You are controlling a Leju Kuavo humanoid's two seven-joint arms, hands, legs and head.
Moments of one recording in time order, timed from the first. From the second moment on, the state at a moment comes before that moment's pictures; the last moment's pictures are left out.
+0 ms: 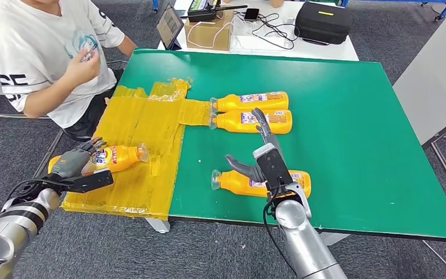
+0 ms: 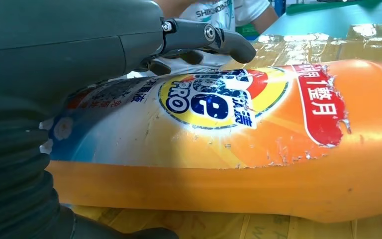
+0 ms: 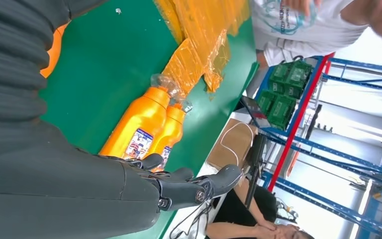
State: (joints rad) left arm -0.61 0.36 -0.22 -0.44 -0.90 0.22 -0.54; right arm -0.34 0.12 0.34 -1.24 0.21 -0.22 -0.32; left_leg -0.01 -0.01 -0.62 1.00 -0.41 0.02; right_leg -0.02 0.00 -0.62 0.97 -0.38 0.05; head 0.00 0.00
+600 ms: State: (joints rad) left arm -0.53 0.32 -0.08 -0.49 -0.72 0.25 -0.67; right arm -0.37 0.09 0.39 -1.16 0.38 -0.21 -0.21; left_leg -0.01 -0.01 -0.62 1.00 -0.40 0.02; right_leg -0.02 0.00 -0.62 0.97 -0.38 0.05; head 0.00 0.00
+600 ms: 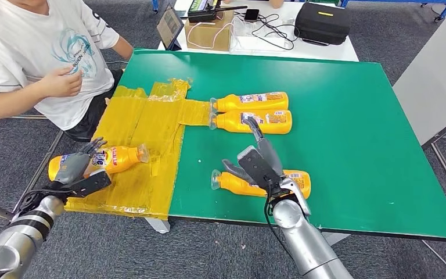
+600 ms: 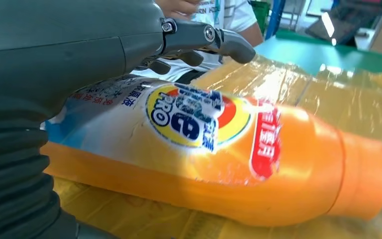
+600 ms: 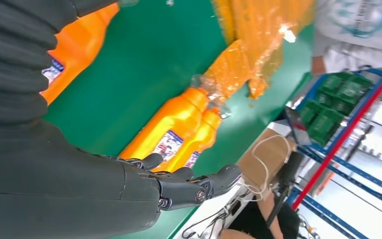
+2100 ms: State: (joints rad) left arm -0.35 -0.01 0.12 -0.96 -0.20 -0.10 -0.46; right arm -0.31 -0.18 0.41 -1.14 0.93 0.02 0.13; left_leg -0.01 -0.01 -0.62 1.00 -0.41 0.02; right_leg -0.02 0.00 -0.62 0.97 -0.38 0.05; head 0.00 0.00
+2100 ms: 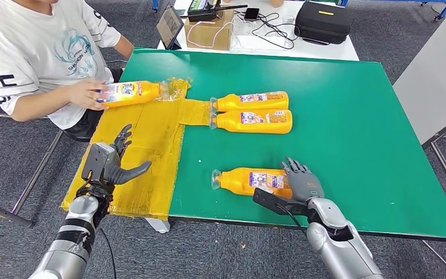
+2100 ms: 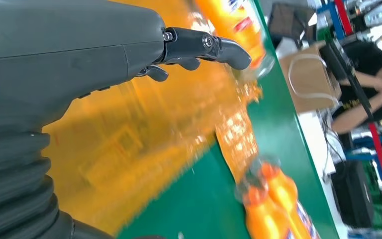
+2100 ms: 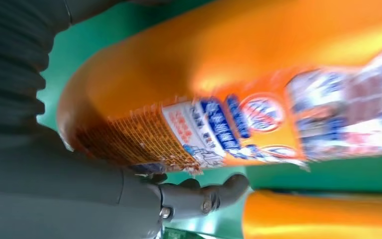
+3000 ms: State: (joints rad) left arm -0.36 -0.07 -0.04 -0.98 -0.11 -0.05 -0.40; right arm -0.34 -0.03 0.35 -1.01 0.54 -0.15 -0.09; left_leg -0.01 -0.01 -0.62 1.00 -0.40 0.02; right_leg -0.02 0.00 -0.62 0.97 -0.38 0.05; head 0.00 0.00
